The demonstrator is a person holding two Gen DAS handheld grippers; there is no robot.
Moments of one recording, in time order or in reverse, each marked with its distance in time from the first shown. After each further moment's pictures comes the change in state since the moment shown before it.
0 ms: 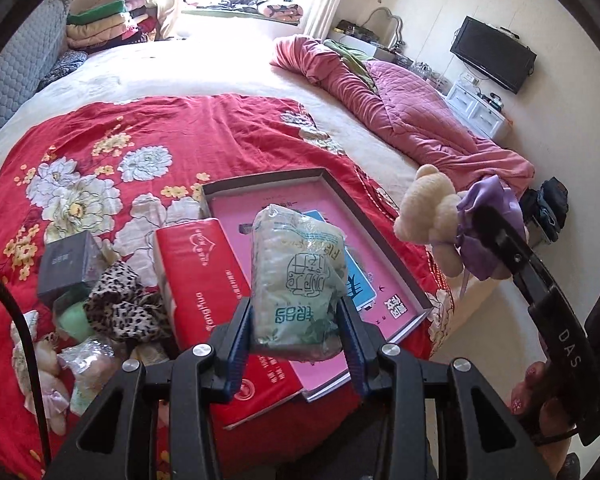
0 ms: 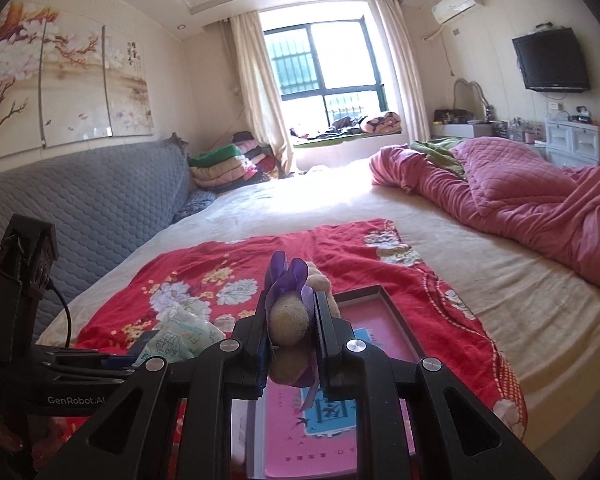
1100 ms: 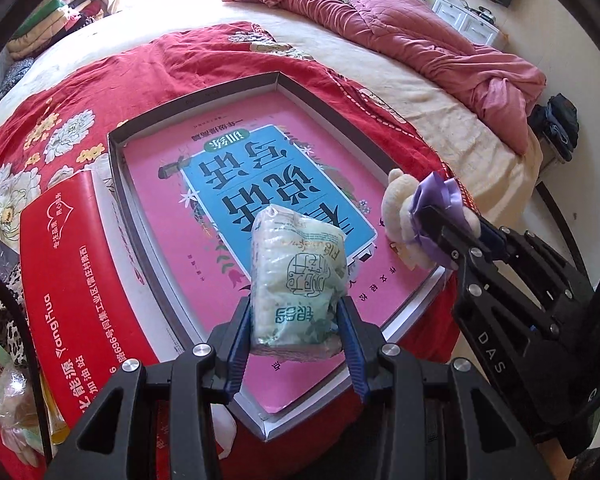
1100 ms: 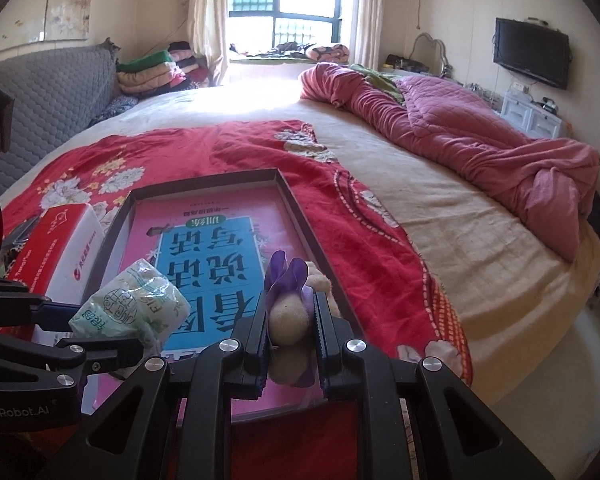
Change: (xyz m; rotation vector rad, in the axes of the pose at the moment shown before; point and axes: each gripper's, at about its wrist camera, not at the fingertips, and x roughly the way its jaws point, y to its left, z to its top) left arm 0.114 -0.053 -0.021 0.166 0.236 0.050; right arm 0.083 -0.065 -0.083 -0.086 0.311 -0.258
